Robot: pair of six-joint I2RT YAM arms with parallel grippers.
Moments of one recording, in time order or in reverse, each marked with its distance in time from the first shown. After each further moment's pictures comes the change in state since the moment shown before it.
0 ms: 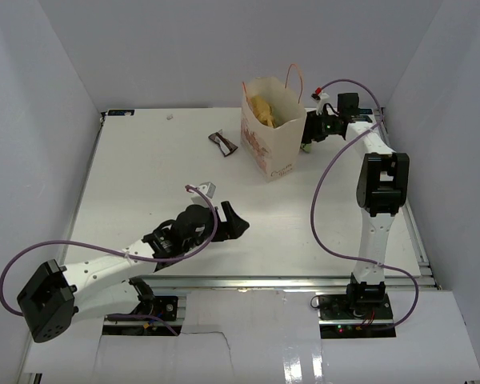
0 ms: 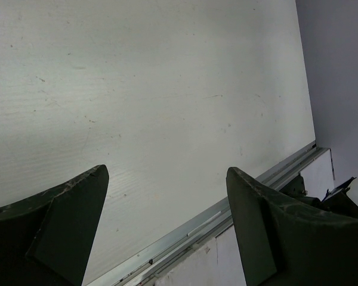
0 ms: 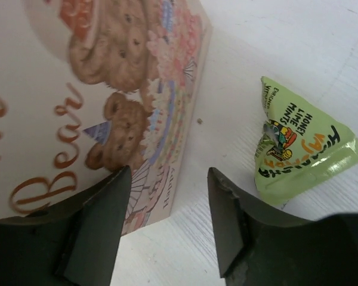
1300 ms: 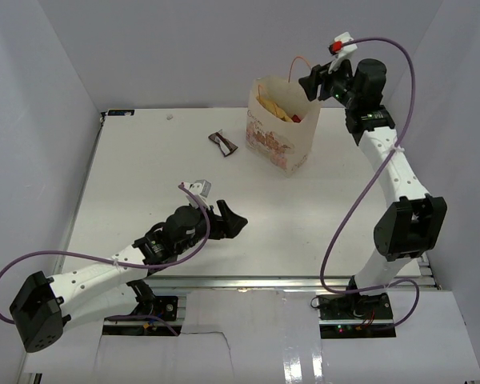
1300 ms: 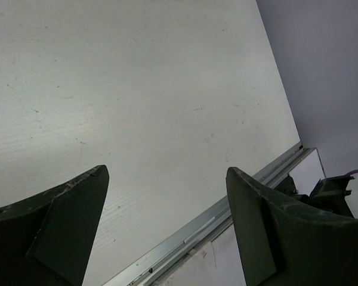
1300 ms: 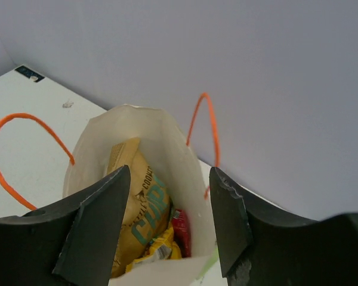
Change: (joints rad) left arm 0.000 -0.102 -0.013 0.035 -0.001 0.085; right arm 0.142 -0.531 -0.179 0.416 0.407 0.056
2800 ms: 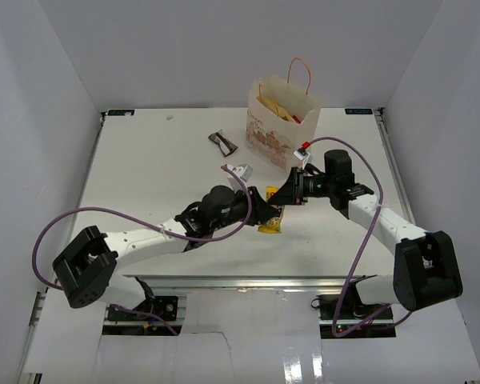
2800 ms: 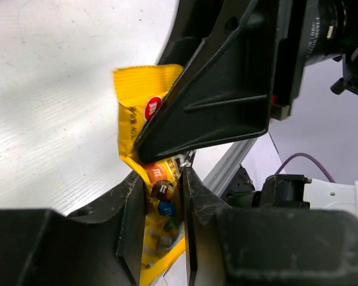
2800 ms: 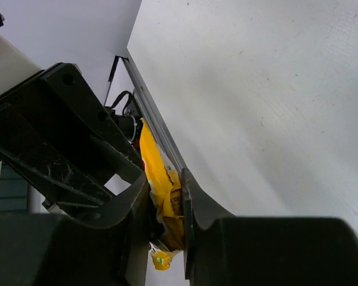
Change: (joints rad) left arm -0.027 0.454 0.263 0.272 0.220 0.002; right arm 0.146 -0.378 -0.906 -0.008 -0.549 0.645
